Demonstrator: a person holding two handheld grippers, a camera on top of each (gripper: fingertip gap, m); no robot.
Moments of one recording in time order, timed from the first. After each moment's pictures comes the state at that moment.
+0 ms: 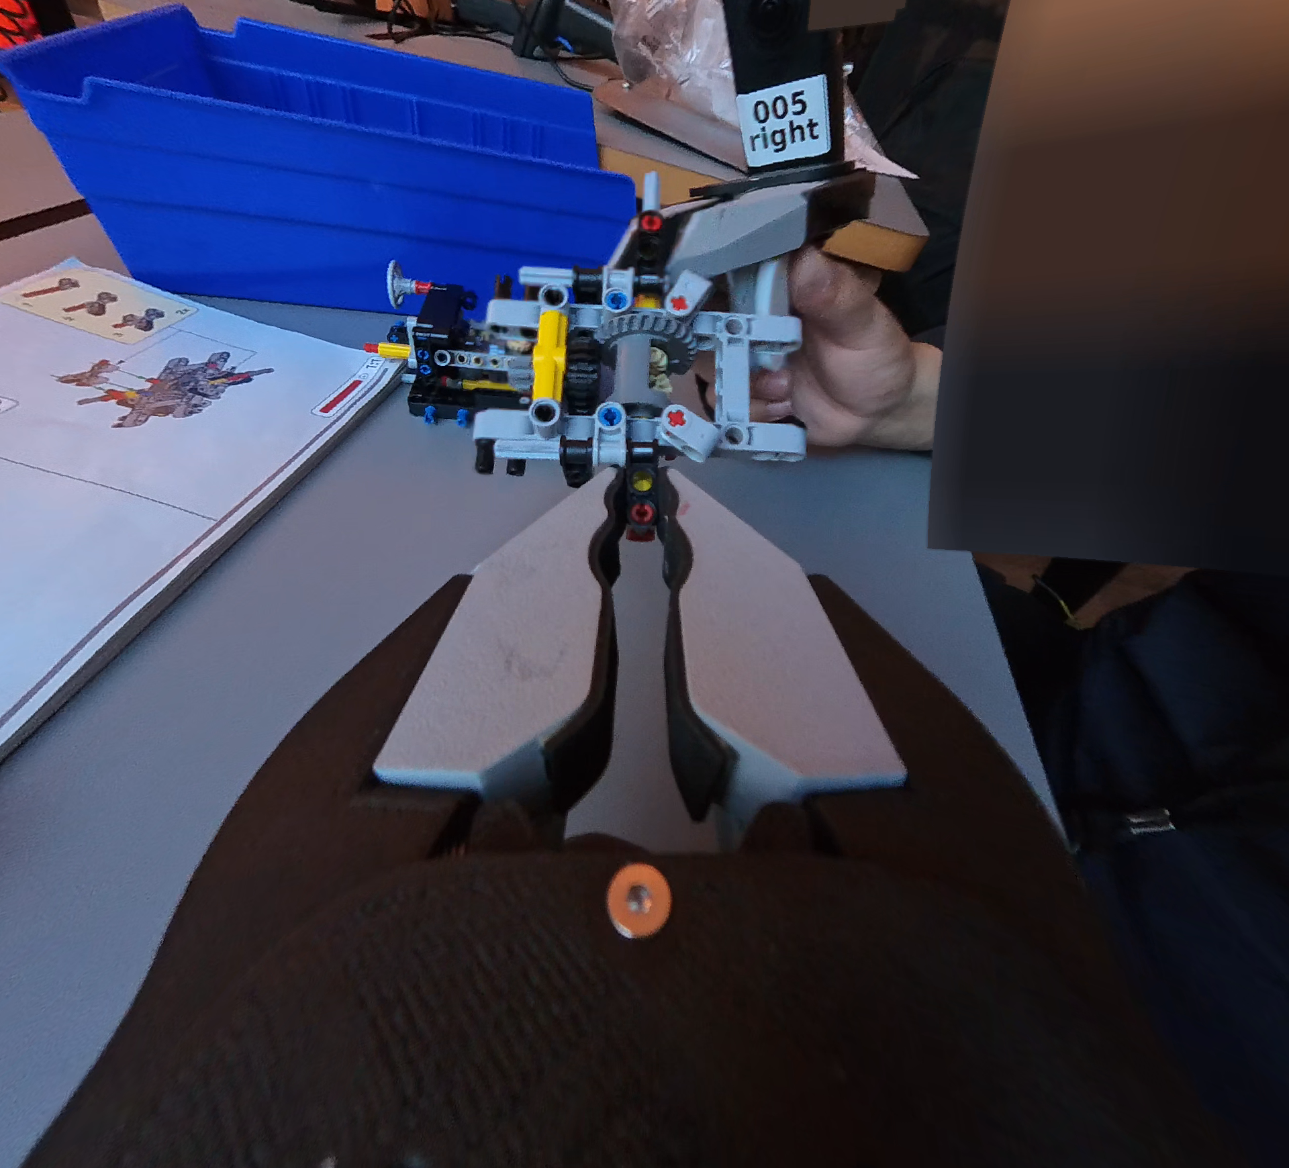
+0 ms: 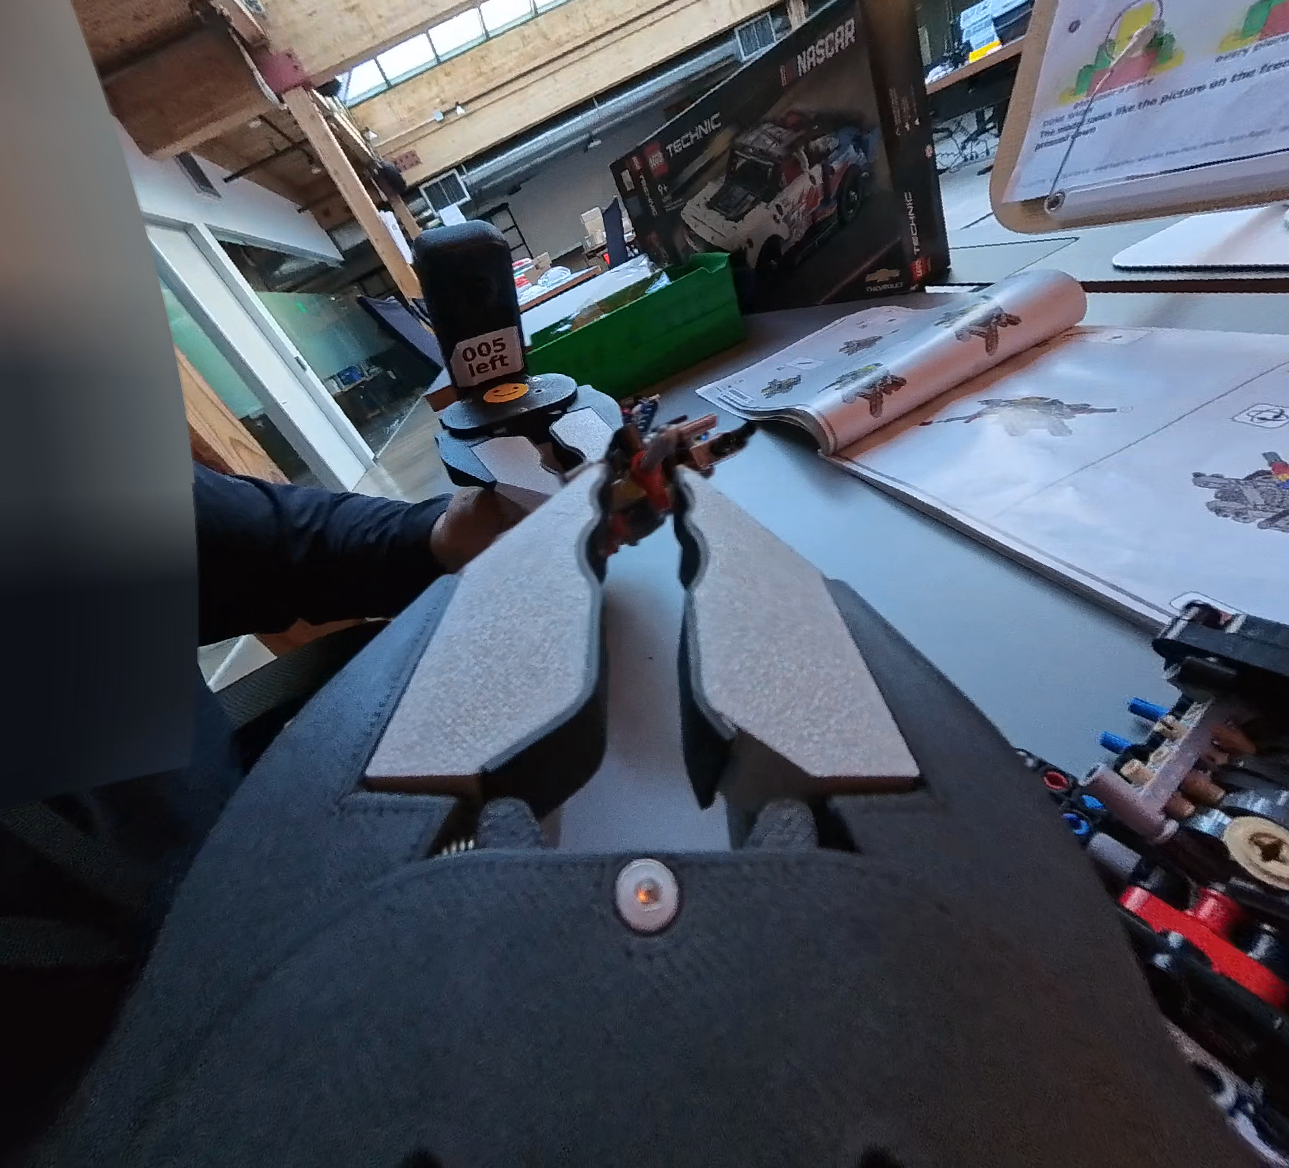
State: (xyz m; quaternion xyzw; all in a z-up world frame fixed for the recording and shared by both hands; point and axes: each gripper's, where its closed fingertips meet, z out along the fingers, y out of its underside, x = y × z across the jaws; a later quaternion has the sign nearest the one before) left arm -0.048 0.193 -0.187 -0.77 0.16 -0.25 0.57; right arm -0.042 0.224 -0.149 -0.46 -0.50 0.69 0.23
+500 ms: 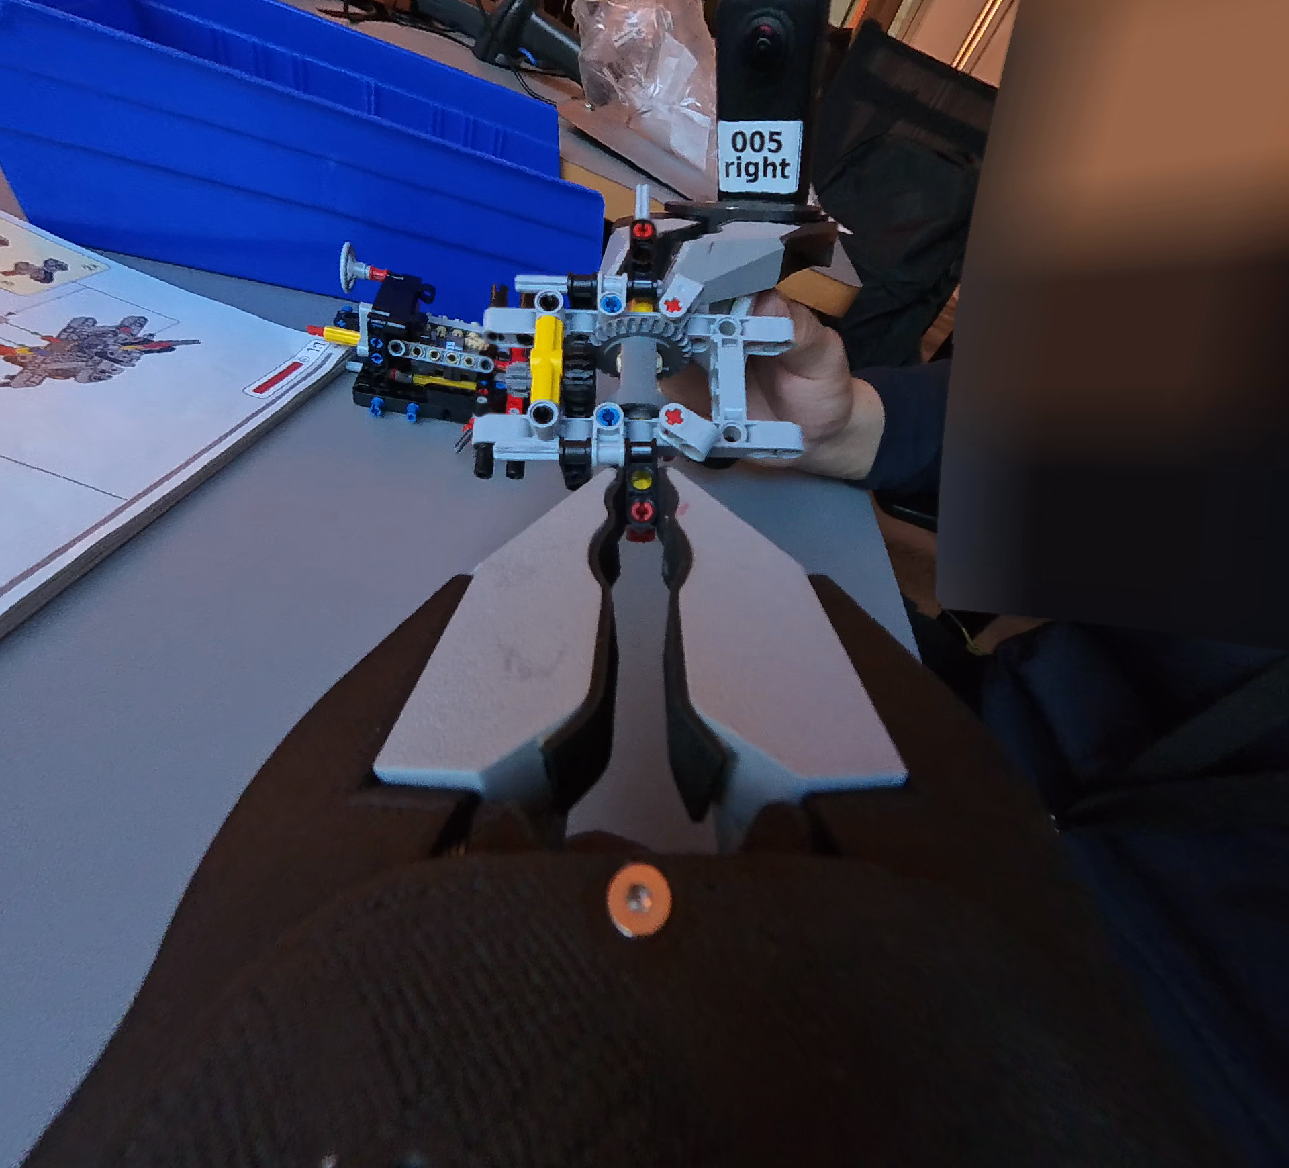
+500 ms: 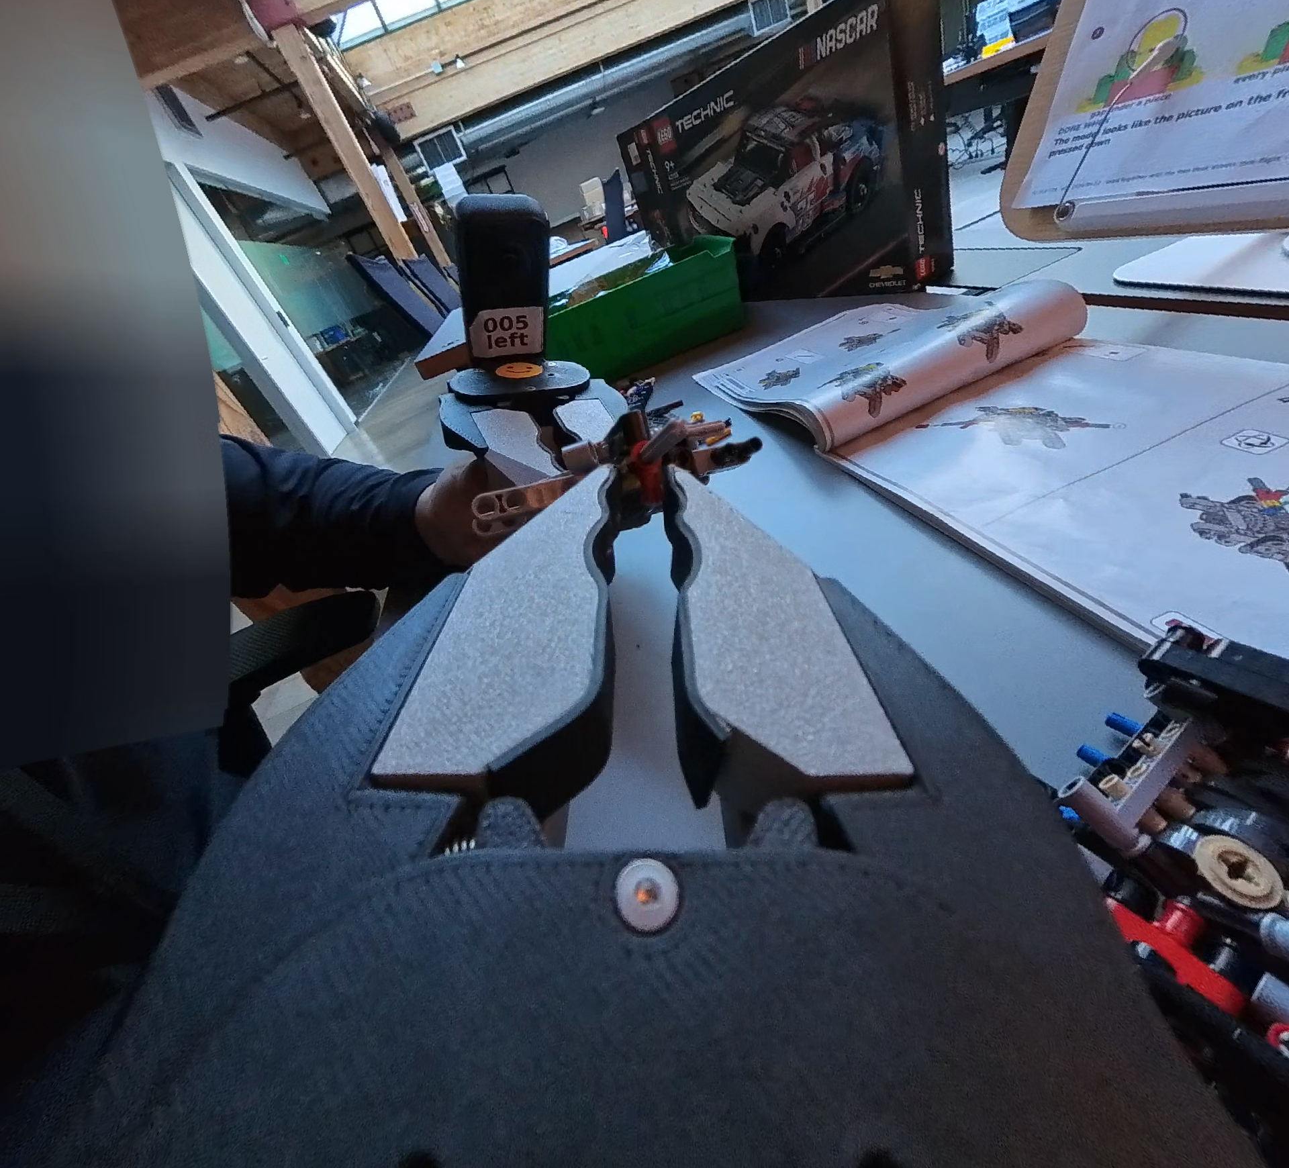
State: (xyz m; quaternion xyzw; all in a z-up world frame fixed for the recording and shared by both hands) left arm -0.043 0.190 -0.183 -0.76 0.13 -0.32 0.56; right arm -0.041 0.222 -0.151 -0.45 -0.53 0.68 0.24
